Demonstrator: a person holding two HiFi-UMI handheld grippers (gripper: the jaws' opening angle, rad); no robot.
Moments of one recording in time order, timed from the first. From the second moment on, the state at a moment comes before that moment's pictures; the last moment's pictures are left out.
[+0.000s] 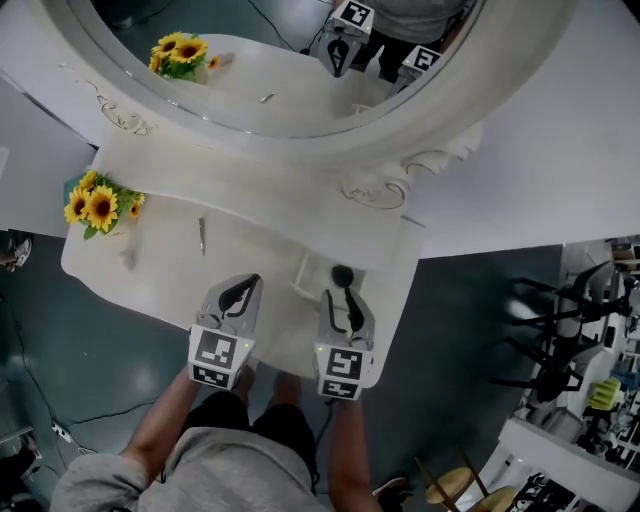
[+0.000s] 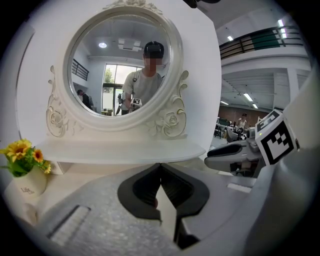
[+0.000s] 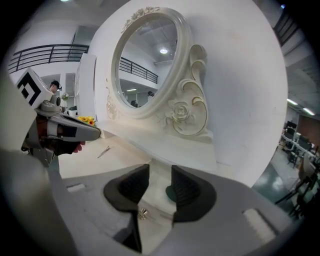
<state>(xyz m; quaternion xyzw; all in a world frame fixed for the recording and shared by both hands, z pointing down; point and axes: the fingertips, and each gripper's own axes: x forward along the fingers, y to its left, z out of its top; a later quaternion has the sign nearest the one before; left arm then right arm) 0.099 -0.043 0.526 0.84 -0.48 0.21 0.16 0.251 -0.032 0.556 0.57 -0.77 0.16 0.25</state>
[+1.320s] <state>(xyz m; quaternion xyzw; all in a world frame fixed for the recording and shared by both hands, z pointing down) 0.066 -0.046 0.365 0.82 -0.56 0.11 0.03 0.203 -0.043 0.380 0.55 -0.83 0.02 0.12</state>
